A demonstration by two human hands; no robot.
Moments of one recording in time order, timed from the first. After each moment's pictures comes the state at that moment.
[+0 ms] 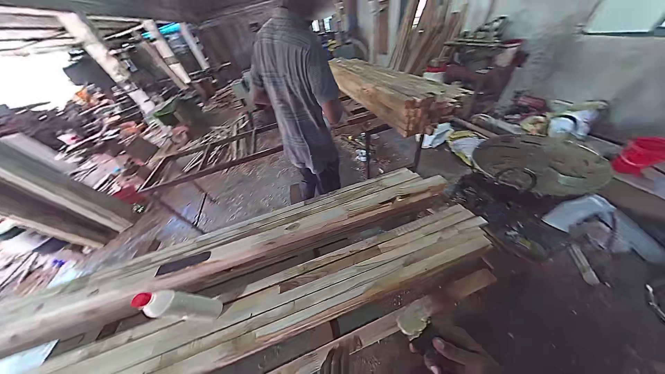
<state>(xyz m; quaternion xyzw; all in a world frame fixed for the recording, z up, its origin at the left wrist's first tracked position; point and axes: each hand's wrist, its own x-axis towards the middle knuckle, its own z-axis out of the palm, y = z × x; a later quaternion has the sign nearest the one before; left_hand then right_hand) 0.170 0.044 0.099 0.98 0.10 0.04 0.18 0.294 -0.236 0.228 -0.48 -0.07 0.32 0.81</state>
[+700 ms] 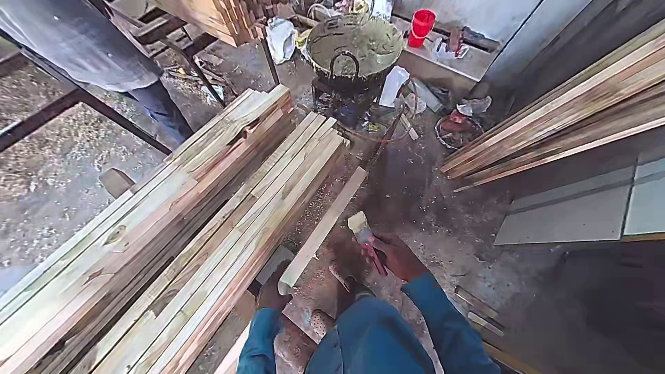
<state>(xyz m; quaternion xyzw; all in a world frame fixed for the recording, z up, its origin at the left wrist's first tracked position) 0.287 0.051 0.089 0.94 0.00 -0.31 0.15 0.220 -0.307 0.183 -0.57 0.18 0.09 0.80</state>
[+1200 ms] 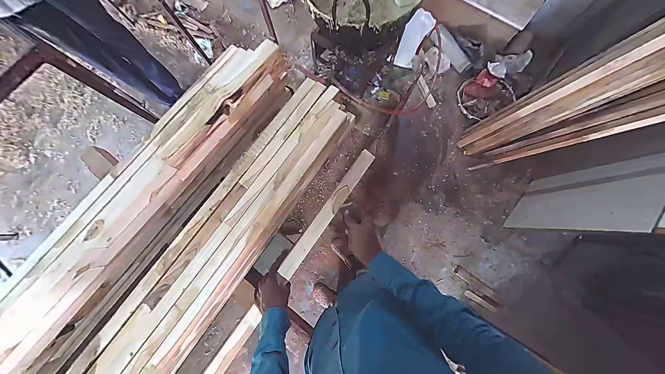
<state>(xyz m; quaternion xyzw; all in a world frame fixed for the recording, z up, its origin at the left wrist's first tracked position) 0.269 0.027 0.080 0.96 0.13 -0.25 0.09 0.297 -0.264 0.116 -0.92 0.19 0.20 0.27</state>
